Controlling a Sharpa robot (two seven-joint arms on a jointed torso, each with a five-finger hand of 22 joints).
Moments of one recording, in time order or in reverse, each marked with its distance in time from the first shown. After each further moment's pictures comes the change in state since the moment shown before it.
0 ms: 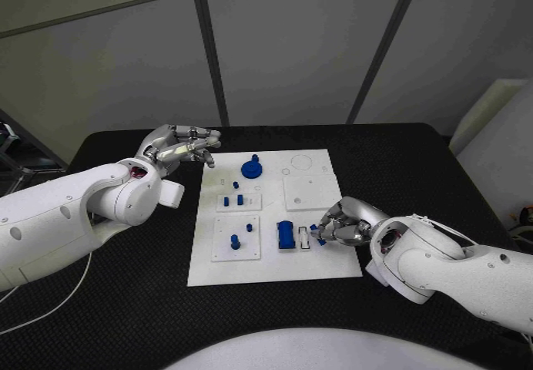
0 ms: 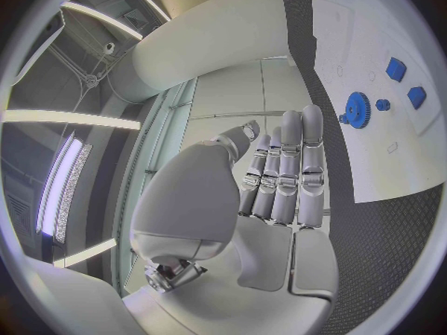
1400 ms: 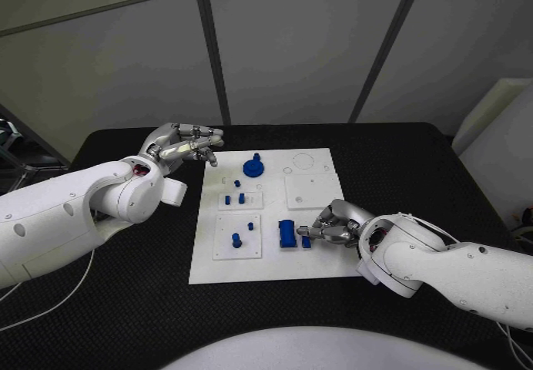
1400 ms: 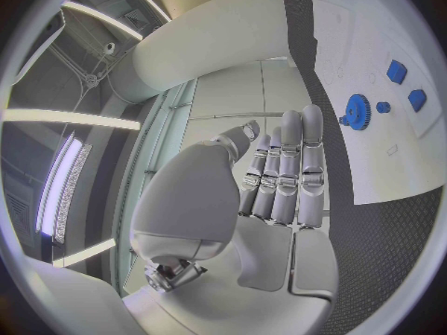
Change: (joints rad) left arm 0.000 0.000 0.000 0.002 0.000 0.004 -0.003; left_hand 0.000 0.000 0.000 0.000 0.000 0.000 0.000 0.000 0.000 0.000 0.000 0.000 0.000 0.000 0.000 0.000 0.000 0.000 0.000 0.000 0.000 -0.001; right arm 0.002 0.071 0.001 -0.060 0.069 0.048 -0.008; right_hand -0.266 0.008 -0.081 0.095 -0.227 0.023 -0.009 0.033 0.078 0.039 -0.018 0.019 0.022 0.000 0.000 0.010 0.001 0.000 0.003 0.004 0.008 0.017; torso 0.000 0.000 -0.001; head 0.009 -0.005
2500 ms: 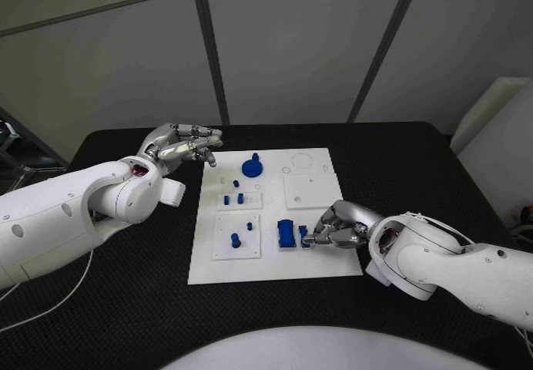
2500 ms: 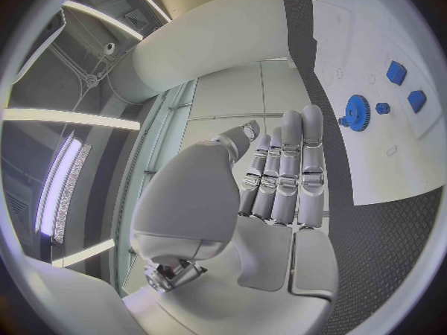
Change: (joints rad) left arm 0.000 0.000 0.000 -0.003 0.000 0.006 -0.004; left_hand 0.000 0.000 0.000 0.000 0.000 0.000 0.000 0.000 0.000 0.000 0.000 0.000 0.000 -0.003 0.003 0.000 0.000 0.000 0.000 0.000 0.000 0.000; right arm -0.001 -0.066 -0.001 0.032 -0.042 0.062 0.124; right_hand 0.085 -0.008 -0.020 -0.052 -0.052 -0.011 0.004 0.009 0.024 -0.004 0.004 0.000 0.001 0.000 0.000 0.000 0.000 0.000 0.000 0.000 0.000 -0.002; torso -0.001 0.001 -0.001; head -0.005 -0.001
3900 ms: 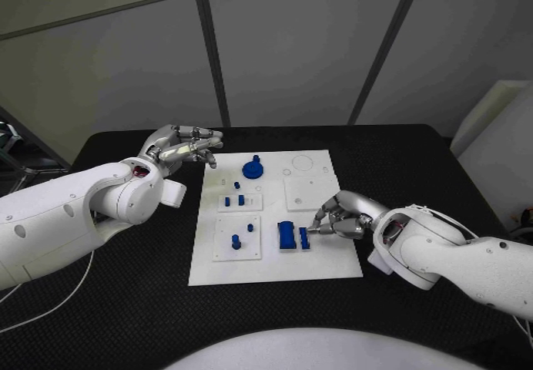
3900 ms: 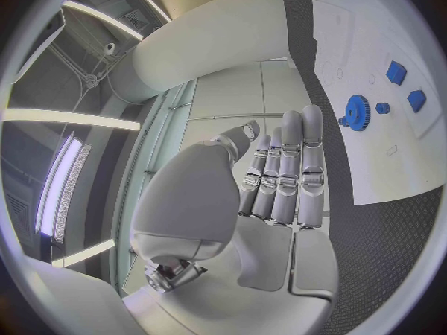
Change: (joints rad) left arm -0.001 0.003 0.000 -0.008 0.000 0.003 -0.001; left_hand 0.000 0.000 0.000 0.000 0.000 0.000 0.000 0.000 0.000 -0.008 0.000 0.000 -0.001 0.000 0.000 0.000 -0.001 0.000 0.000 0.000 0.000 -0.001; right arm 0.029 -0.004 -0.001 -0.054 0.017 -0.025 0.137; right_hand 0.079 0.025 -0.031 -0.038 -0.002 -0.064 0.028 -0.017 0.011 -0.077 0.022 -0.123 -0.076 0.000 0.012 -0.153 -0.078 0.033 -0.109 0.014 -0.167 -0.216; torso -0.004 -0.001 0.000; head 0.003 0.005
